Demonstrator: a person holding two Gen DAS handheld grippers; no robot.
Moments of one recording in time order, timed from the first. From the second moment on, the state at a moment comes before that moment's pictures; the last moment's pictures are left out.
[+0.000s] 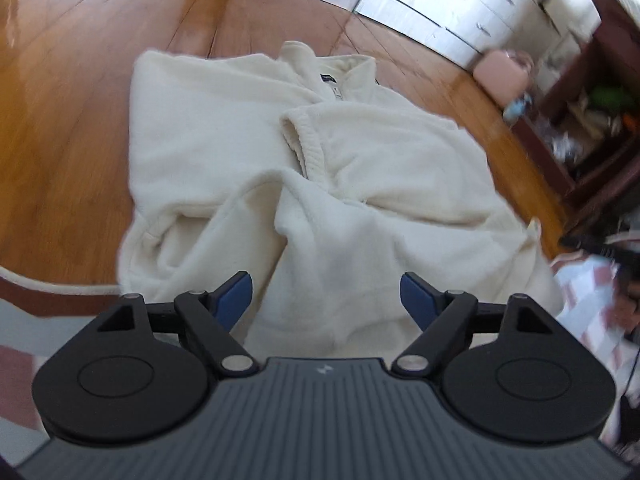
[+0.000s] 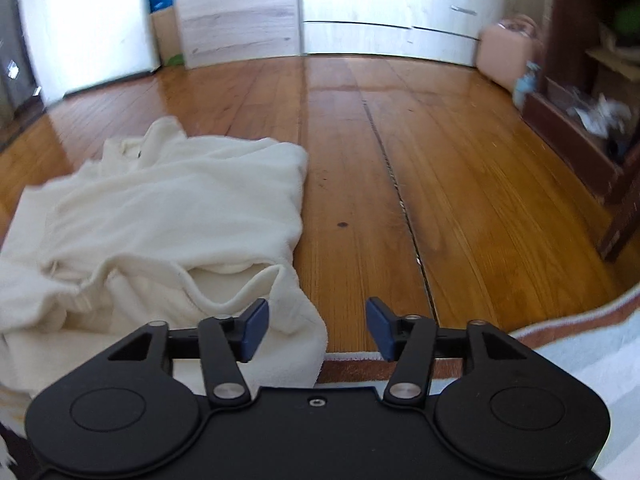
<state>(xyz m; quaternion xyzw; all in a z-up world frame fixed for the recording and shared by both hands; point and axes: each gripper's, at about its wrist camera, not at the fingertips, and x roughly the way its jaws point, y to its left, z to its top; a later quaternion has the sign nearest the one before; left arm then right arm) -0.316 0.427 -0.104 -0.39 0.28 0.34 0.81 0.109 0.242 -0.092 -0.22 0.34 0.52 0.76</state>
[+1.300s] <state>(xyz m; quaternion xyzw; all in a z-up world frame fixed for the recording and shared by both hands) -0.306 0.431 -0.104 -0.24 0.31 0.47 0.79 0.132 0.248 -0.099 -0.15 0.40 0.46 0.78</state>
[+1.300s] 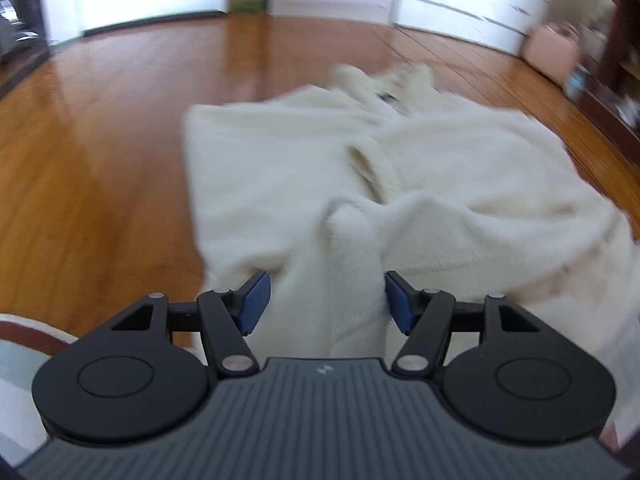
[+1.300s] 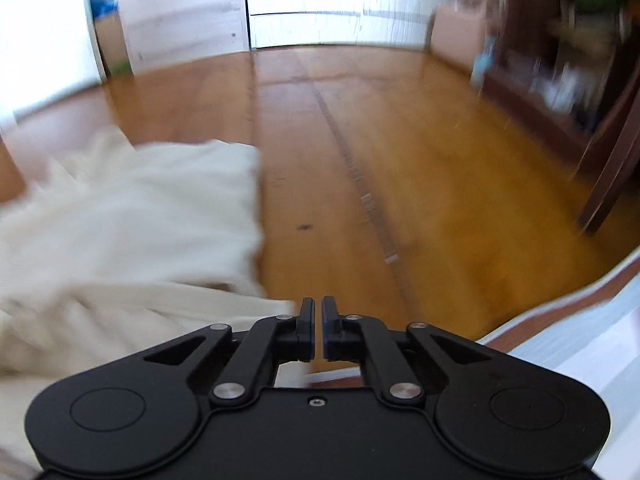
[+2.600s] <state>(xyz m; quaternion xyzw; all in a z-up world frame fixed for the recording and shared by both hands) -0.323 0.419 -0.065 -0.15 0.24 0.53 0.80 0.102 0.272 -0.106 -0.20 0.34 0.41 0.82</state>
